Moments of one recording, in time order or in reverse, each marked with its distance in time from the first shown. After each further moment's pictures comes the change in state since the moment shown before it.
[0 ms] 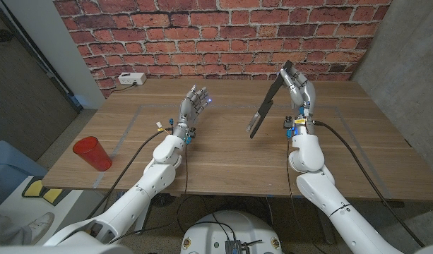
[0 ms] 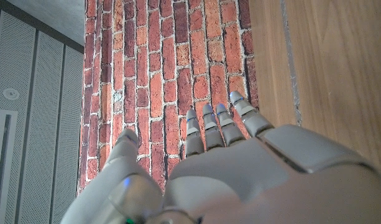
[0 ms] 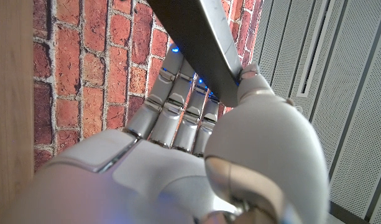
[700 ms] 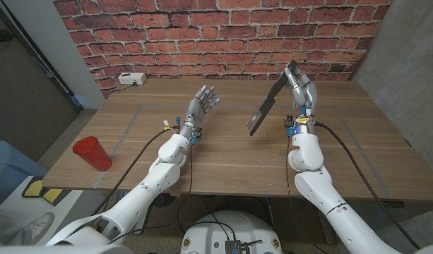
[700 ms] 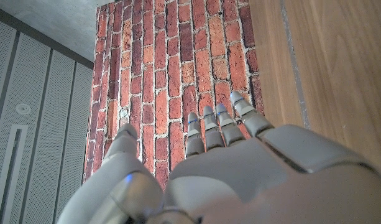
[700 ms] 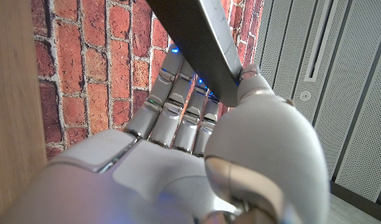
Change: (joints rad) left arm -0.030 -0.018 0.040 0.029 0.030 -0.018 -0.043; left_hand 0.075 -0.006 0.019 -0.042 0.000 -0.036 -0.011 -0.004 0.003 -0.020 -0.006 -0.006 0.000 -0.003 0.002 0.000 -0.003 -0.011 0.011 -0.007 0.002; right arm 0.015 0.033 0.007 0.033 0.053 0.022 0.008; right_hand 0.000 0.000 0.001 0.001 -0.005 -0.005 -0.005 -0.006 0.015 0.000 0.000 0.004 0.004 0.000 0.000 -0.009 0.007 -0.009 0.002 0.021 -0.009
